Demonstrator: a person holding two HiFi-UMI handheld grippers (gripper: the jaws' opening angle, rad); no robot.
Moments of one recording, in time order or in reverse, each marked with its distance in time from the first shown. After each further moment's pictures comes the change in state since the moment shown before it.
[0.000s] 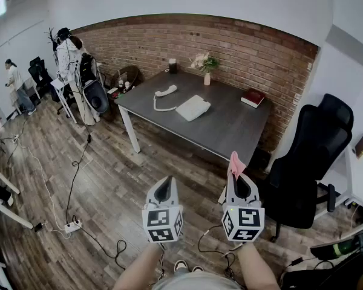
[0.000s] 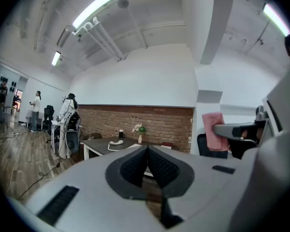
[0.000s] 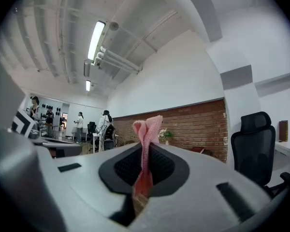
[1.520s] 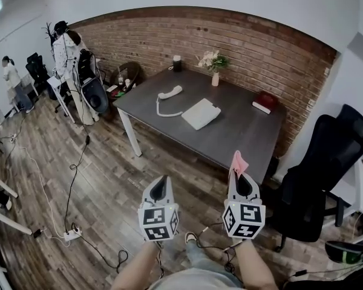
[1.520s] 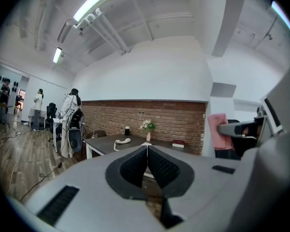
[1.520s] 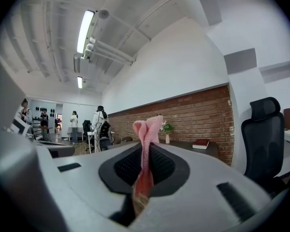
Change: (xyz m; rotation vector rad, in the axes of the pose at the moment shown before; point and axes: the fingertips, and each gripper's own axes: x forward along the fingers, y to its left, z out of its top) left arm 0.130 0.099 -0.016 -0.008 0.041 0.046; right arm 0.160 0.001 -0.038 0.065 0.068 -0.035
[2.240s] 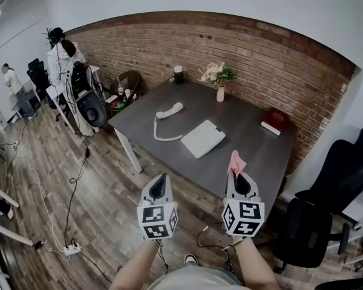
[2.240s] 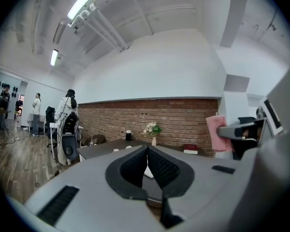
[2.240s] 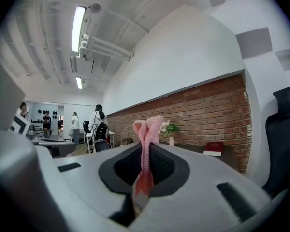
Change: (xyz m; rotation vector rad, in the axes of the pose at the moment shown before) left arm 0.190 0.027 0.046 0.030 -0.009 0.035; right arm 0.197 -0.046 0.020 0.016 0.017 0.054
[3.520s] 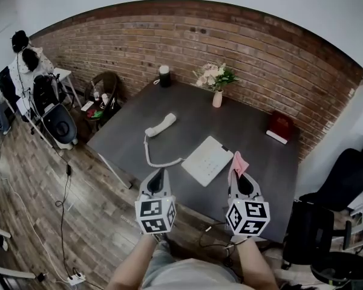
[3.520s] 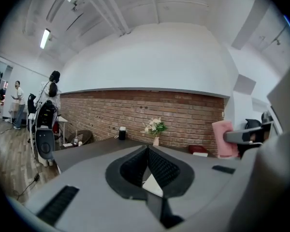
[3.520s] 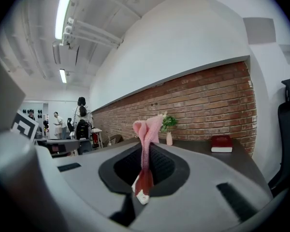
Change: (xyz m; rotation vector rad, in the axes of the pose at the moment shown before) left arm 0.233 0.112 0.002 -0.036 0.053 -0.156; right arm 0.209 0.009 -0.021 0.052 0.074 -0.140
